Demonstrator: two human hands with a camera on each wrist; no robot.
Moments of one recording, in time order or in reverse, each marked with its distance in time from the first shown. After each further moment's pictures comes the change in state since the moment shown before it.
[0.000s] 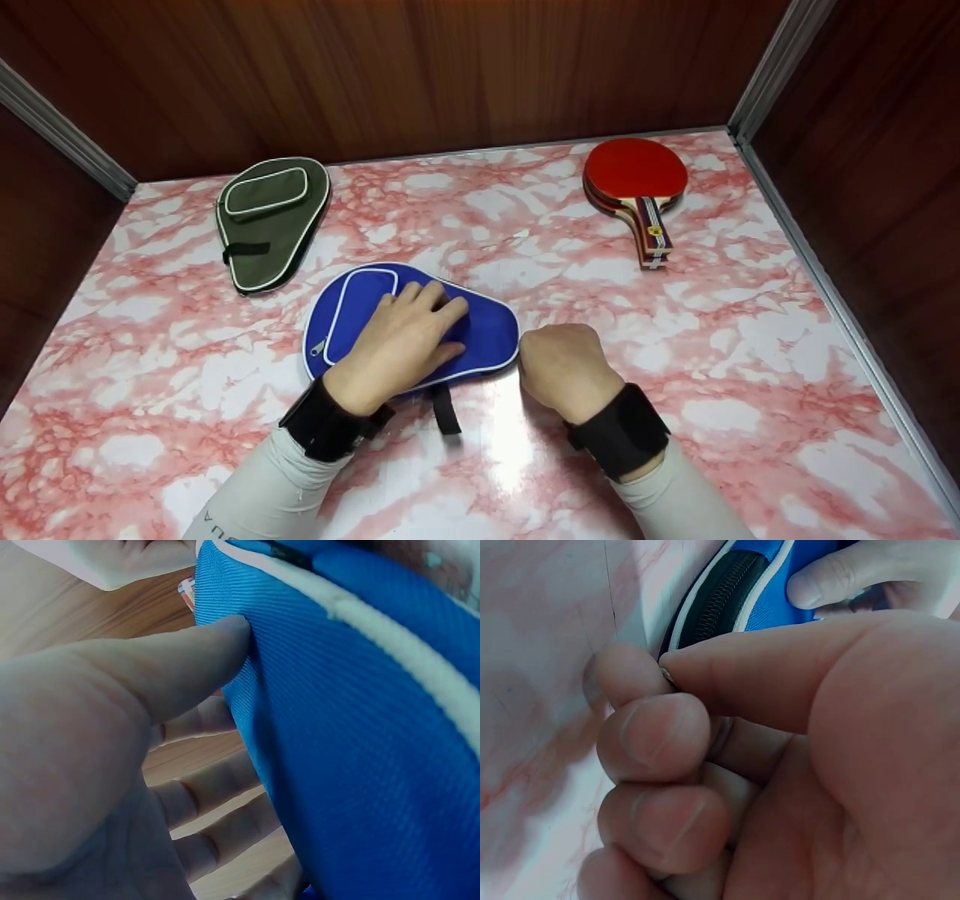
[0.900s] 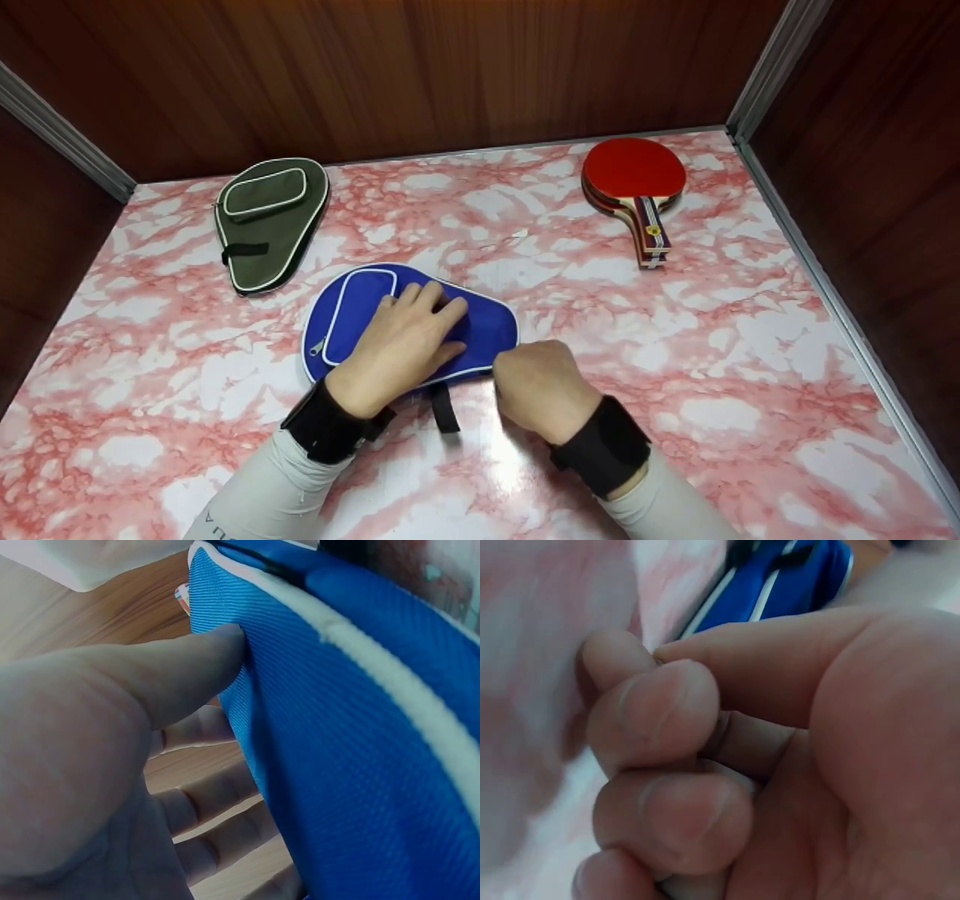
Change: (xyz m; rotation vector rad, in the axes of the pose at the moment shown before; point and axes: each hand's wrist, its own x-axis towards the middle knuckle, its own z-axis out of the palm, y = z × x) left_hand 0.001 0.003 0.001 -0.003 -0.015 -0.016; right_hand -0.007 -0.023 0.012 0.010 0.130 -0.158
